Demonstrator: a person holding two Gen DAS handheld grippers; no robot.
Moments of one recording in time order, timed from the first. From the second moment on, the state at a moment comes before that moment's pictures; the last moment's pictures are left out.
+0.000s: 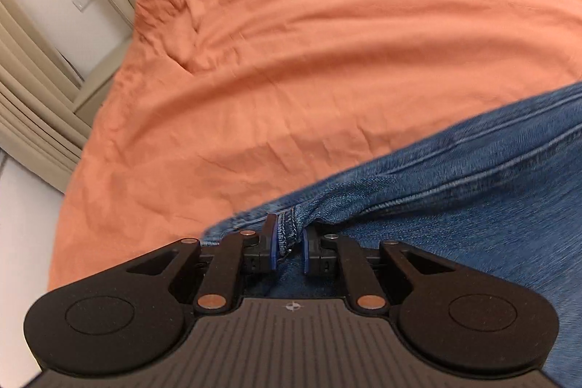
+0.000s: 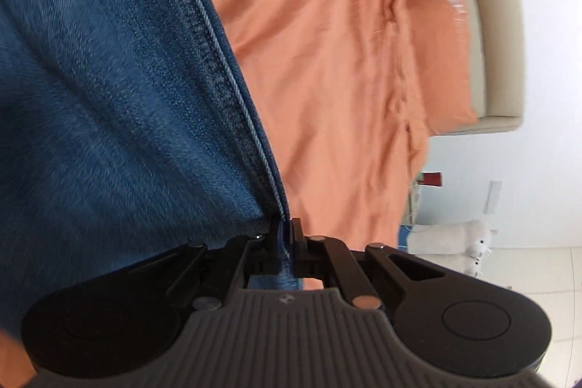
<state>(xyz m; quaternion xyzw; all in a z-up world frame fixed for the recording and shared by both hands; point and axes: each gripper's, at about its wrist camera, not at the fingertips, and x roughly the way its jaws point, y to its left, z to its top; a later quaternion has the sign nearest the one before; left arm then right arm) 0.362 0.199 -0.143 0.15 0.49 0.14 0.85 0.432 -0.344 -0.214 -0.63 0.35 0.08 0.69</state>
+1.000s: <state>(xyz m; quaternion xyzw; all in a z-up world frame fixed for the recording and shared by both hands) 0.378 0.205 -0.131 0.12 0.47 0.13 0.86 0.456 -0.322 -0.240 -0.60 0.38 0.00 0.71</state>
